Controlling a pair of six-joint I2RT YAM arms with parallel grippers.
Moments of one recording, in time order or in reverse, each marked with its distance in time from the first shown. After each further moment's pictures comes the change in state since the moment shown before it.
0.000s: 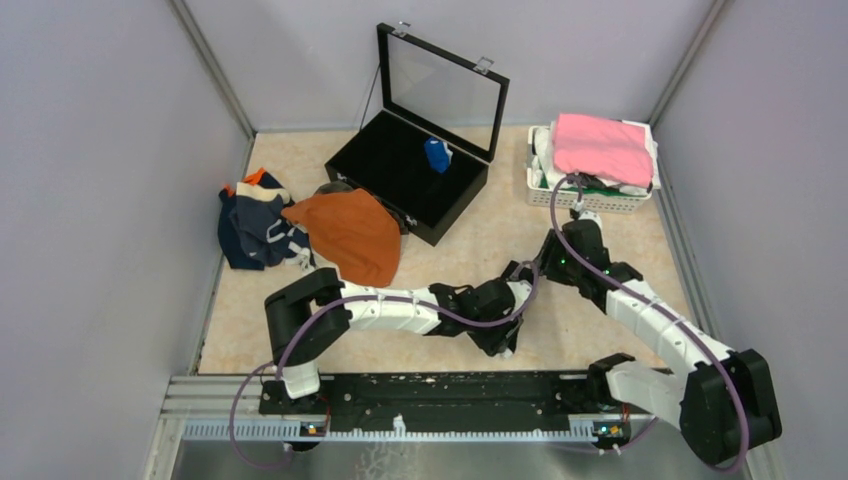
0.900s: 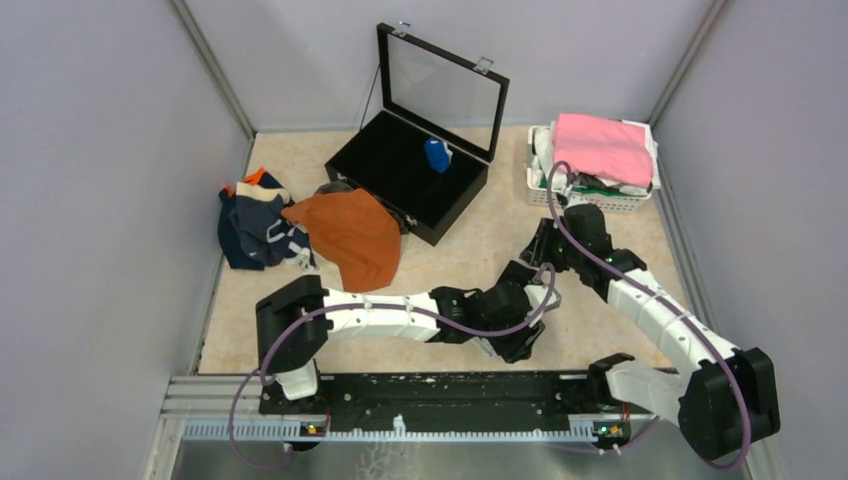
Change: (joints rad) left arm -0.076 -0.071 0.103 -0.003 0.023 0.003; right arm 0.000 0.013 0.116 -0.048 -0.209 -0.085
